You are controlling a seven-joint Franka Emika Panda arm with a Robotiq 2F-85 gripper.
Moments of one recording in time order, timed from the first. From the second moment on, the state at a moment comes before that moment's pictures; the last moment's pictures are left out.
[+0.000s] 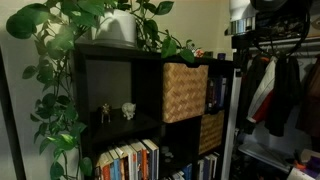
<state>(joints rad) 0.05 -0.67 0.23 -2.45 -0.11 1.75 0.08</state>
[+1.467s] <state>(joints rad) 0.06 -0.49 0.19 -2.39 -0.15 2.09 -0.05</state>
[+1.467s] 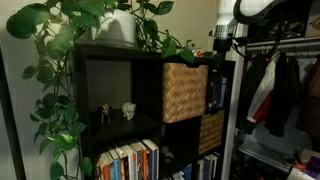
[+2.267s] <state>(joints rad) 0.08 -0.45 0.19 -2.38 -0.20 2.24 -0.11</state>
